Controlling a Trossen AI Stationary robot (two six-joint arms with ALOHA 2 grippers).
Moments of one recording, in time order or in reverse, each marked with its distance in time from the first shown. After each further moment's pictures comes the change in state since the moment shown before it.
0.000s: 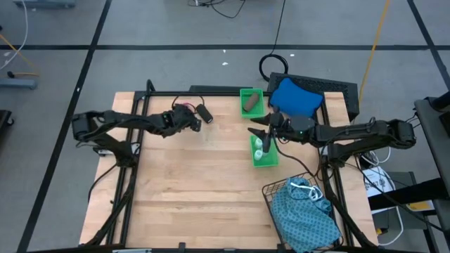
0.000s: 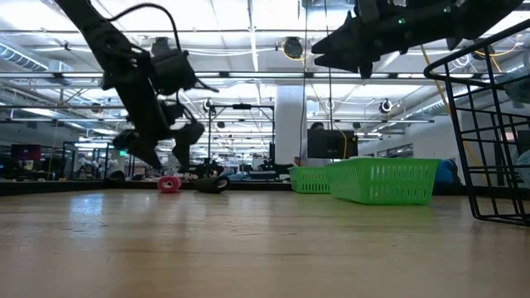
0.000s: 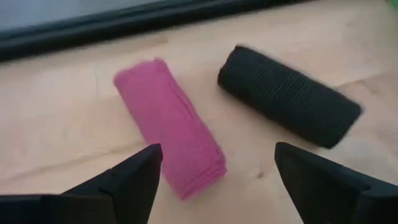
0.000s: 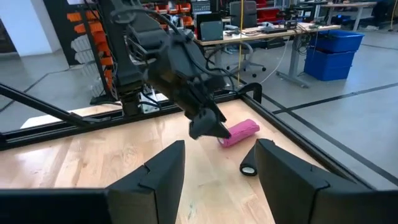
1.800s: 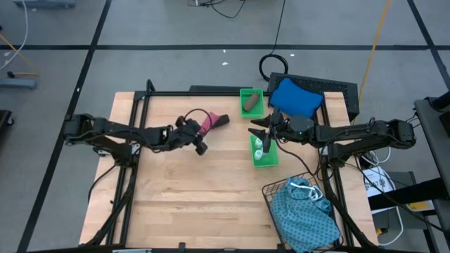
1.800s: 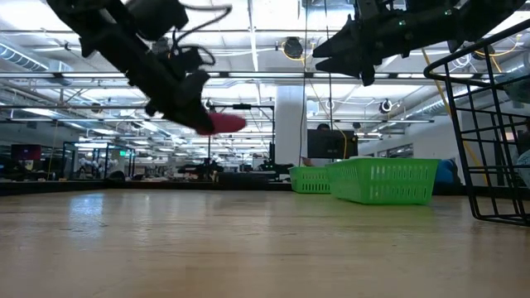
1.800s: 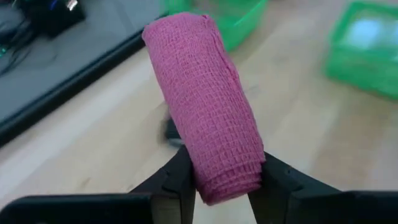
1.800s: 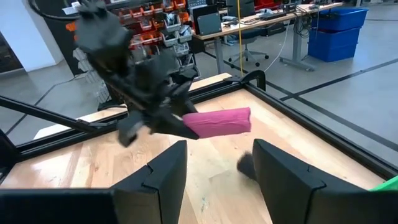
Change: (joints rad) left arm -0.323 -0.111 -0.002 0.169 0.020 0.391; right arm 0.000 0.001 -0.015 -0.008 -0.003 0.115
